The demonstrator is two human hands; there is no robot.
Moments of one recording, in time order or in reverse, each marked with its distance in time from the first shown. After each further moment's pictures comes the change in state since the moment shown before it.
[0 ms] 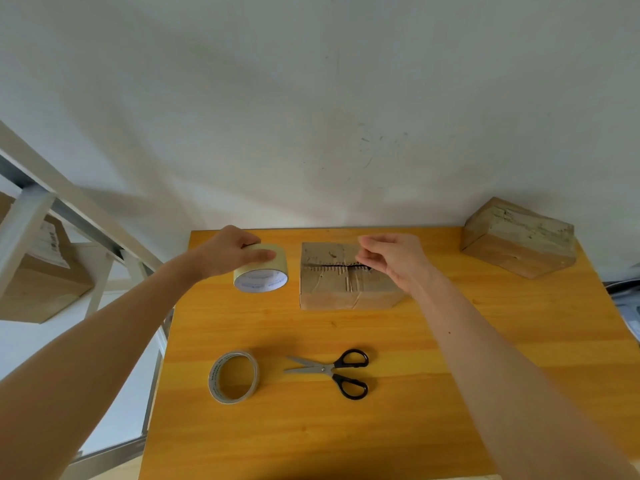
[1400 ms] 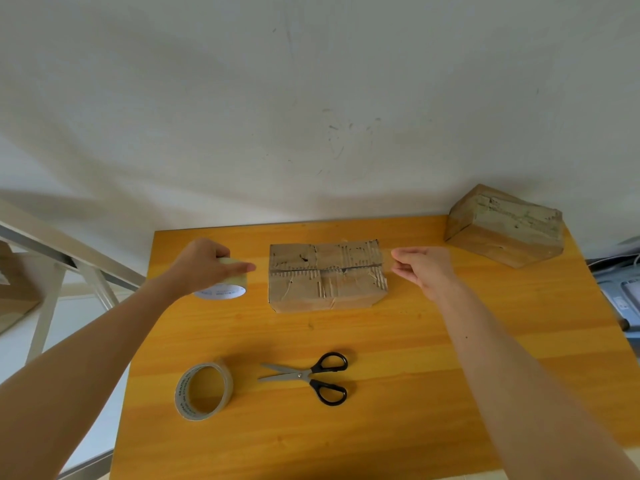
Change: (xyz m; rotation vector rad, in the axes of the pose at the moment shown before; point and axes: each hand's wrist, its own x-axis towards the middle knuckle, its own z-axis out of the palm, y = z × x) left_hand 0.031 -0.026 0.038 0.076 0.063 -0.132; right_hand 0.046 0.021 -0.094 -0.077 0.292 0.101
